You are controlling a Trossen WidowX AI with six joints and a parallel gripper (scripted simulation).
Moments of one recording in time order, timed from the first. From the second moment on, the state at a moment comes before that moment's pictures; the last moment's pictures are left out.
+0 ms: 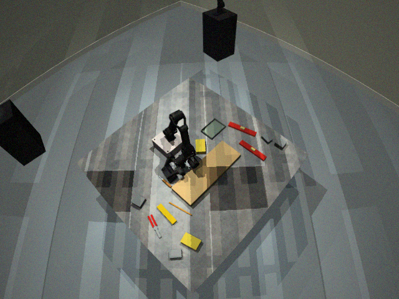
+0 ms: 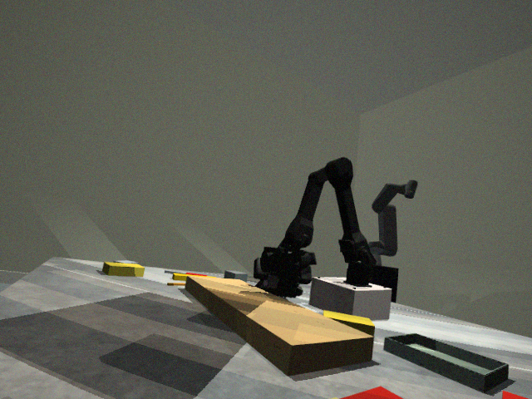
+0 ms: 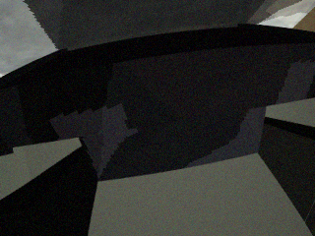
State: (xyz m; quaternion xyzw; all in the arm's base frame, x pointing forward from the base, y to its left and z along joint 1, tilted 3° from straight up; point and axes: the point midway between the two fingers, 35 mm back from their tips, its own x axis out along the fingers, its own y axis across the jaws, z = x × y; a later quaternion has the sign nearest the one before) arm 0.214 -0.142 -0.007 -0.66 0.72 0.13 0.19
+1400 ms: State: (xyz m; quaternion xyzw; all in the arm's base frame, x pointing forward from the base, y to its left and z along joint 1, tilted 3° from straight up) arm 0.213 -0.128 -0.001 -0.66 0.72 0.14 0.18
